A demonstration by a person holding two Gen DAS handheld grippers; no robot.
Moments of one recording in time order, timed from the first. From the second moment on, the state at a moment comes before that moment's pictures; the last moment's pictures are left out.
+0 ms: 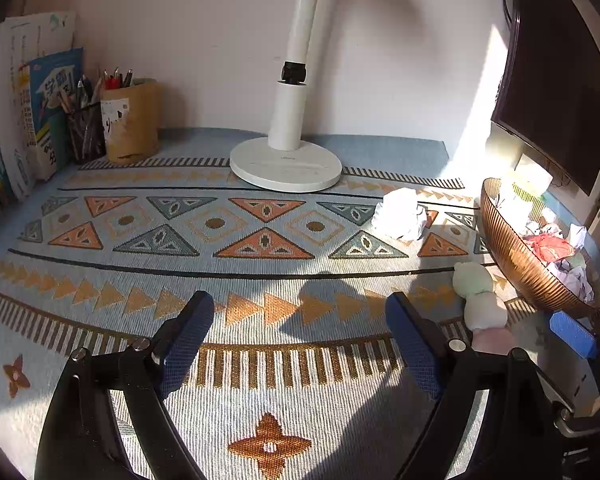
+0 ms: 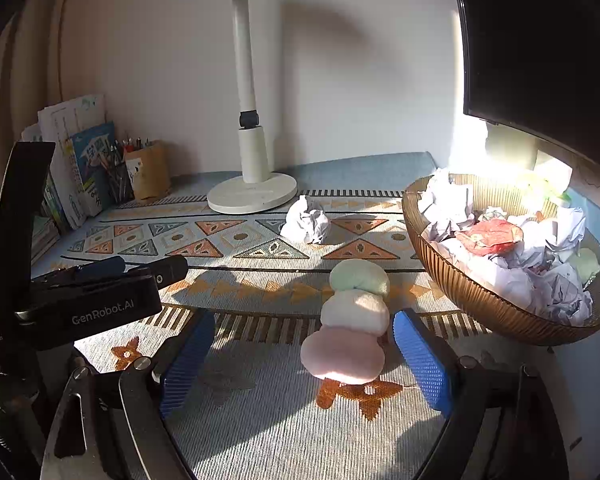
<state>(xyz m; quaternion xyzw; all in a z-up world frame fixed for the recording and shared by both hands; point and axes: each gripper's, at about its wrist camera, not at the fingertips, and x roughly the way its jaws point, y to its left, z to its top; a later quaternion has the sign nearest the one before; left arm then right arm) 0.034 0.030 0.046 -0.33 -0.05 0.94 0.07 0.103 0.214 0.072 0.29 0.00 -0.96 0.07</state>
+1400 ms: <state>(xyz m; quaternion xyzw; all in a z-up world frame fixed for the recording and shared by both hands) 0.010 0.038 0.040 -0.41 -0.06 0.89 0.16 0.105 0.244 0.072 0.31 -0.05 -0.95 0.07</state>
